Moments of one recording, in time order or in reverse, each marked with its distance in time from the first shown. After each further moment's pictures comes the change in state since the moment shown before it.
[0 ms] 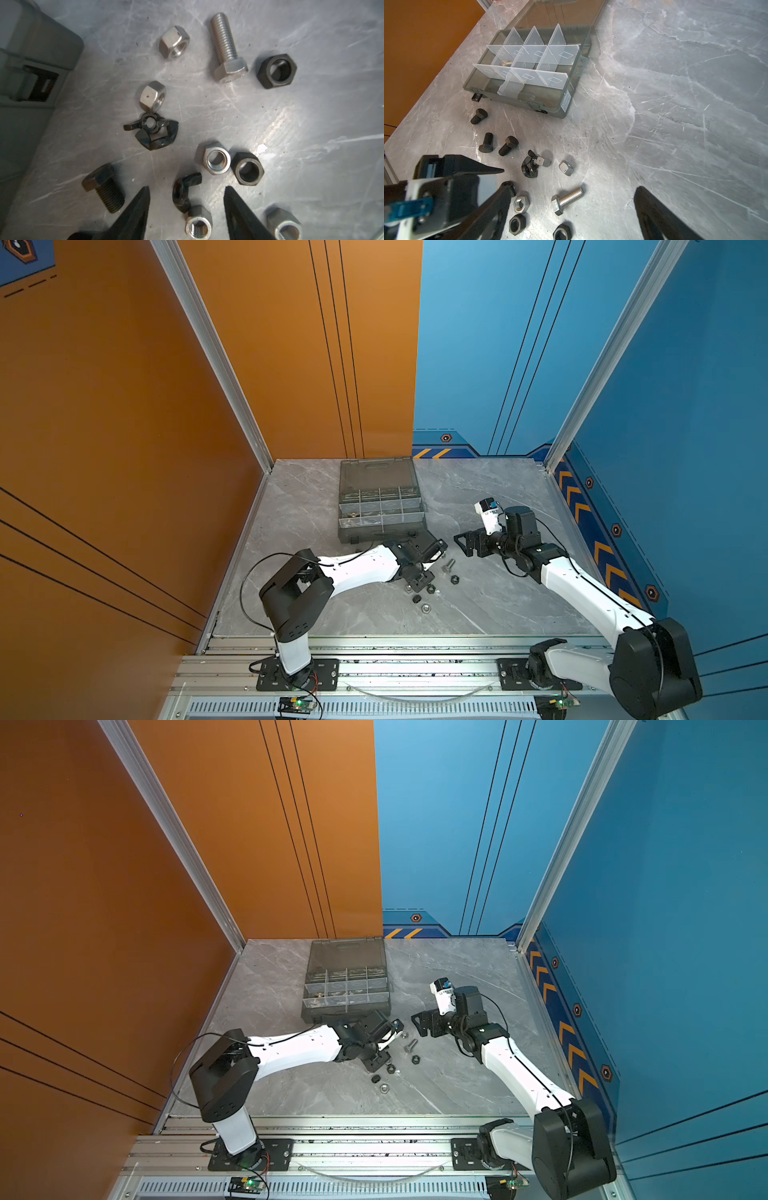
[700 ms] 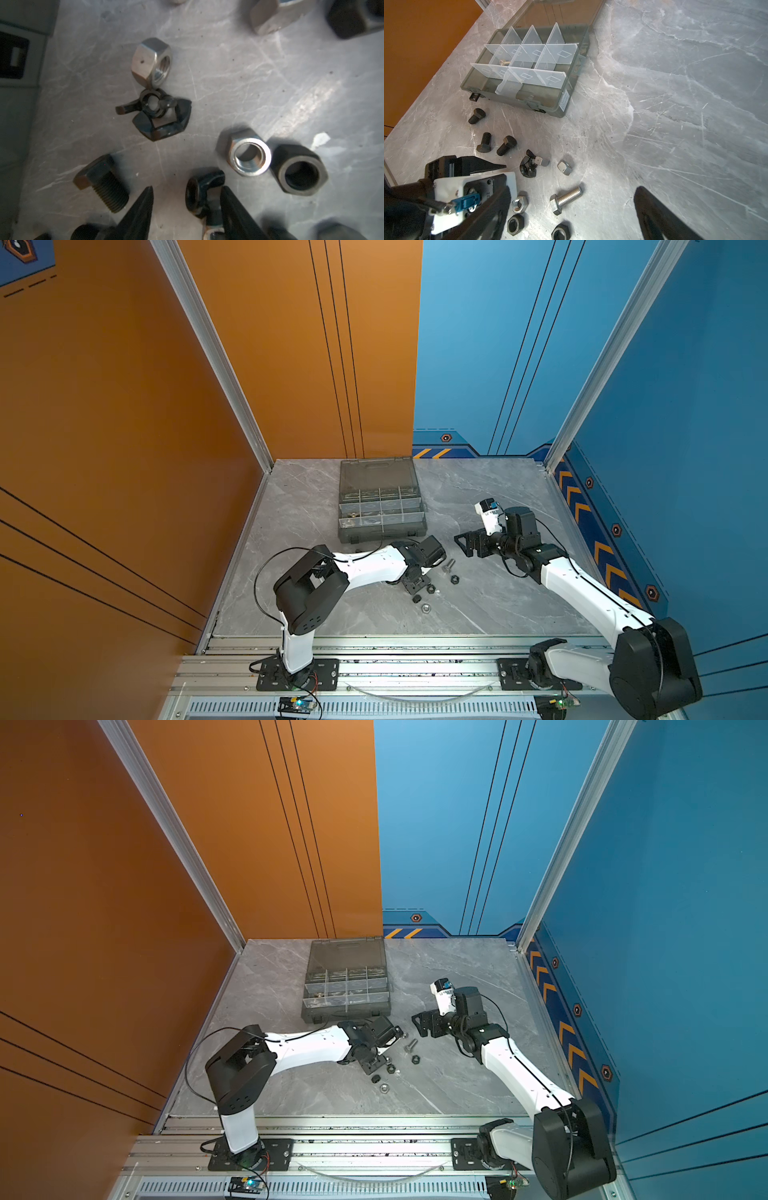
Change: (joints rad) left arm -0.006 0.074 0.025 -0.070 -0.093 0.026; right arm 0.000 0.000 -0.006 0.003 0.006 0.000
